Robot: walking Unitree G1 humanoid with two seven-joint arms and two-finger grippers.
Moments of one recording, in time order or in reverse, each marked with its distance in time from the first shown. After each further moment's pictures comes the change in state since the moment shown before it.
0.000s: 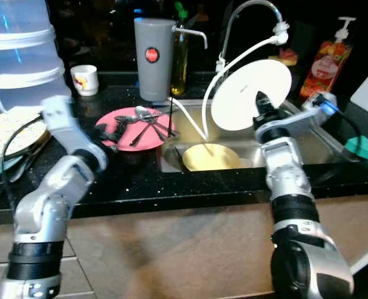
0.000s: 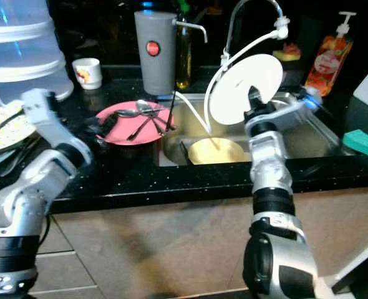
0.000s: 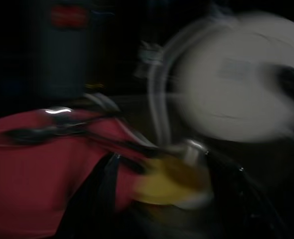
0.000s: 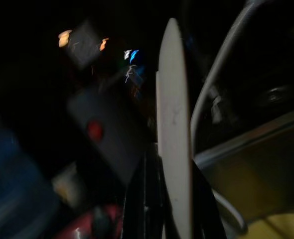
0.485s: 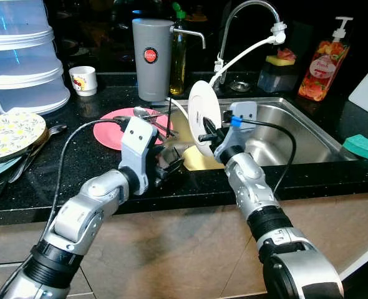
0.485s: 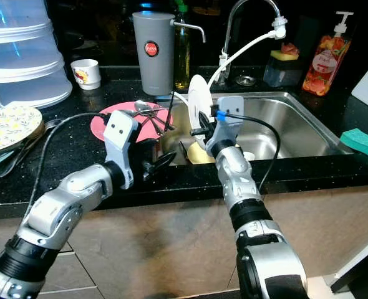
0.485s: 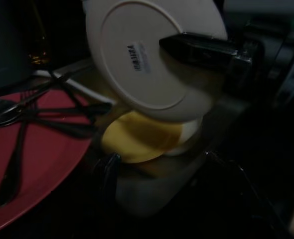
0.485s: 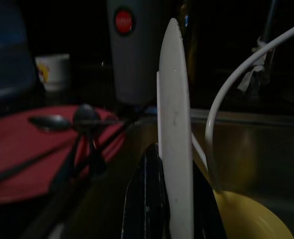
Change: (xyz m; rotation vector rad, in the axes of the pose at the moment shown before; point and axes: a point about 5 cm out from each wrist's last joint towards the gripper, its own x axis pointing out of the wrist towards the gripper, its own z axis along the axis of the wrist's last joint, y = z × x) left arm 0.005 -0.015 -0.035 0.264 0.205 -0.152; right arm -0.018 0.020 -0.058 -0.425 0.211 0.167
